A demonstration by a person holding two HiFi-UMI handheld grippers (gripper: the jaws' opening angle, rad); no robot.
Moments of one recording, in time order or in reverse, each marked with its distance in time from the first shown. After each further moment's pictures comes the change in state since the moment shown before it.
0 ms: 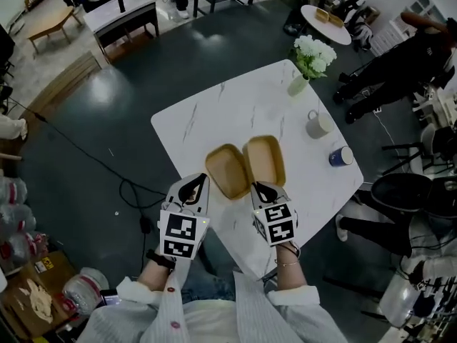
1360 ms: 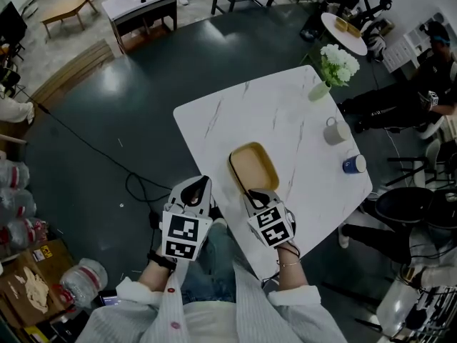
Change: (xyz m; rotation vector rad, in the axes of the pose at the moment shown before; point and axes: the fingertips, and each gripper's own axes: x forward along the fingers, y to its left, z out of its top) left arm -0.038 0.048 -0.032 -0.042 0.013 0.044; right arm 0.037 0.091 -0.016 -0.222 0.124 0.176
